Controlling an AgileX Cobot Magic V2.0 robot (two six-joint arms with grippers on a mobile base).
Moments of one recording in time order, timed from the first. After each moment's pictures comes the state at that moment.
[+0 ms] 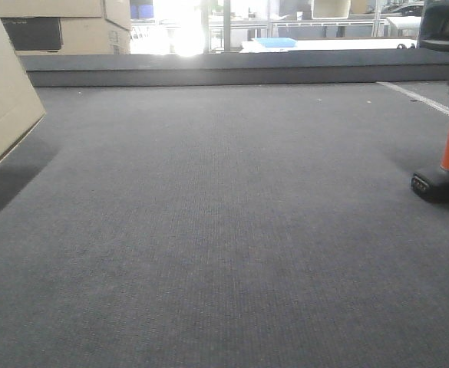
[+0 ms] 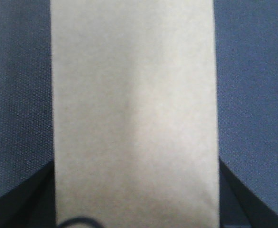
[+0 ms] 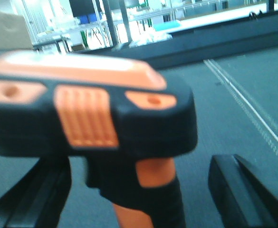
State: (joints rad) left arm 0.07 1.37 -1.18 -0.17 0.96 0.05; right arm -0.03 1.48 -0.20 0.07 -1.20 0.19
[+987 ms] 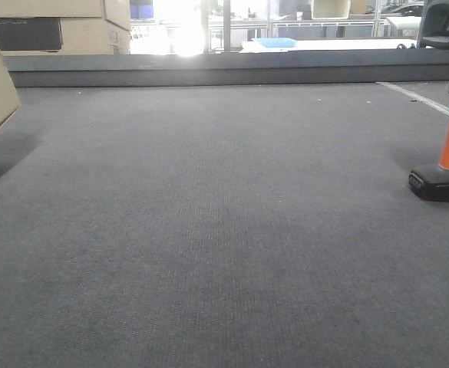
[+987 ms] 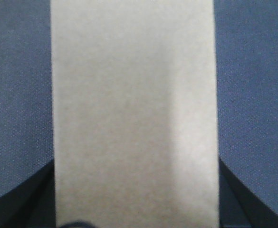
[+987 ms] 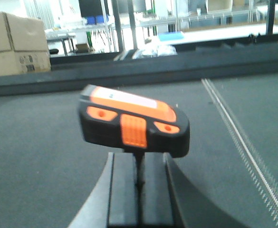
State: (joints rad) left arm 0.07 1.38 -1.18 -0.02 0.89 0.05; right arm -0.03 0.68 -0.12 0.02 -0.50 0.14
